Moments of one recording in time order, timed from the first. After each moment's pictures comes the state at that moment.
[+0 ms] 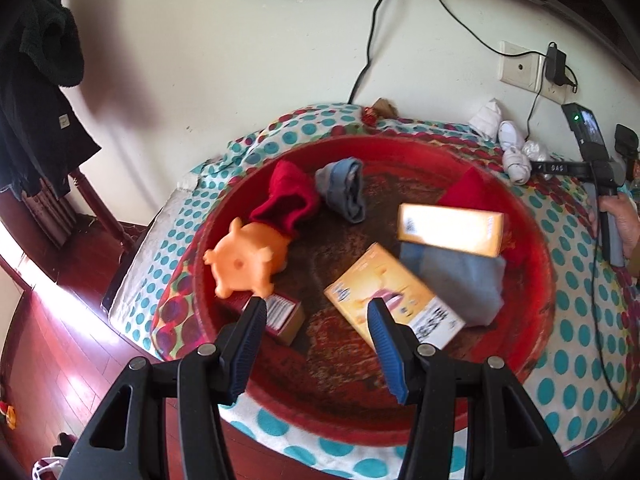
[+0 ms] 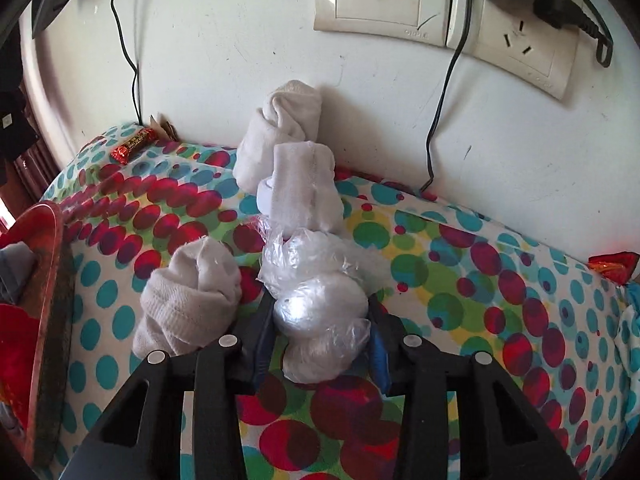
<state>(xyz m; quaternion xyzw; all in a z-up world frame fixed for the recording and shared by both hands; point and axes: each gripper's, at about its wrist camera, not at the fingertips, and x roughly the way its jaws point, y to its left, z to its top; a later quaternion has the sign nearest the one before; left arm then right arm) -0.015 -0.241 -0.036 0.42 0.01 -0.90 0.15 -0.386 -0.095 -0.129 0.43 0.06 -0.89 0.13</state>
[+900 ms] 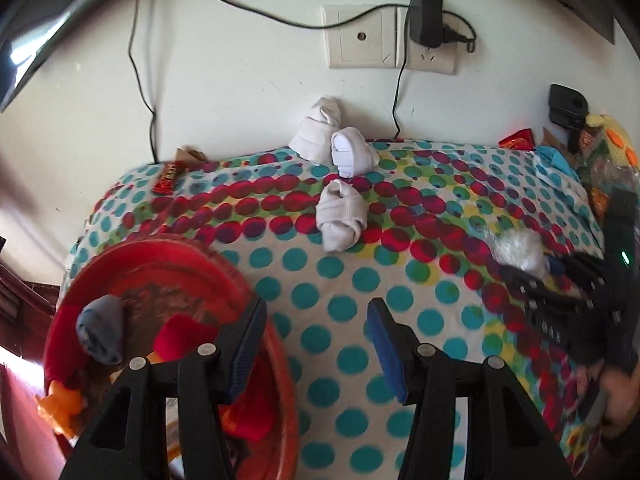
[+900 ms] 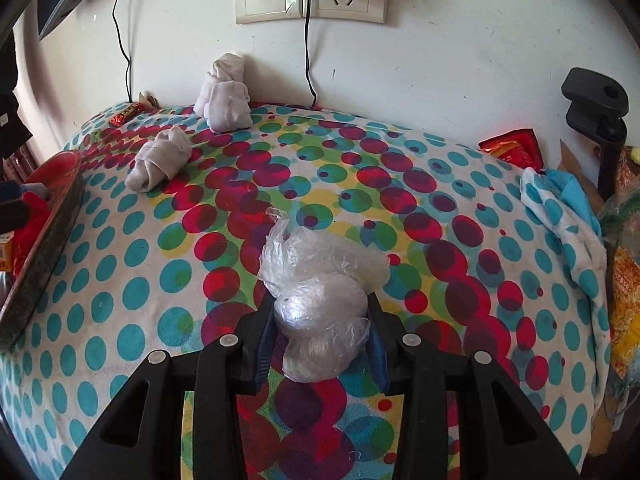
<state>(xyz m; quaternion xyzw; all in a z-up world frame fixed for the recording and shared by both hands) -0.205 -0.050 -0.030 0.46 -0.04 -0.89 0.02 -0.265 -0.002 -0.127 0.43 0.05 -0.90 0.07</state>
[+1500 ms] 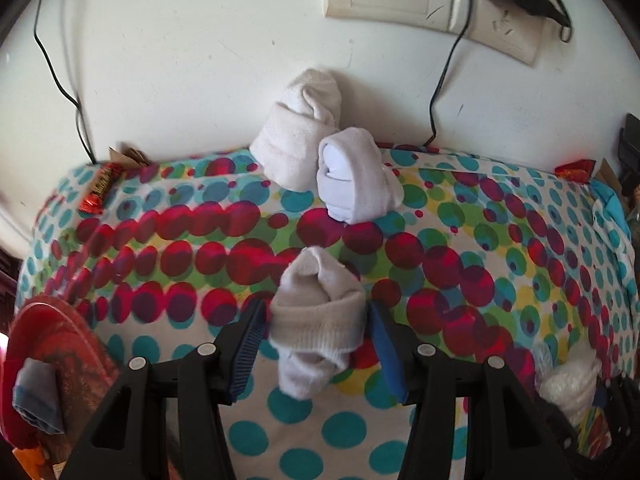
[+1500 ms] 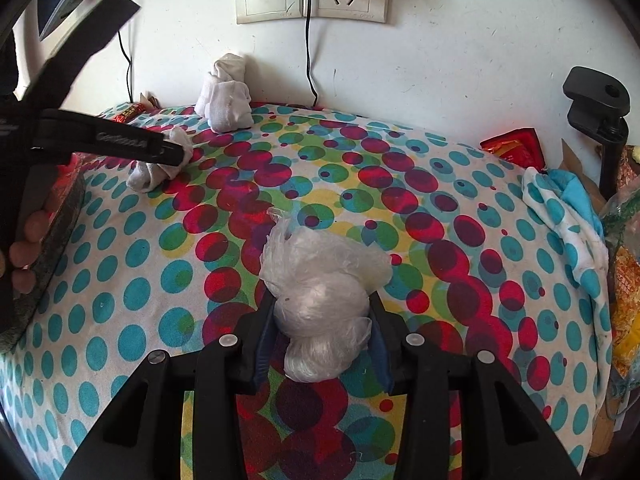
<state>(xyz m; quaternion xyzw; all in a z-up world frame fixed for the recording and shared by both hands) -0.337 -0.042 -0.085 0.51 0.01 -0.86 0.03 -0.265 -0.002 -0.128 0.43 0.05 -0.90 0.08</state>
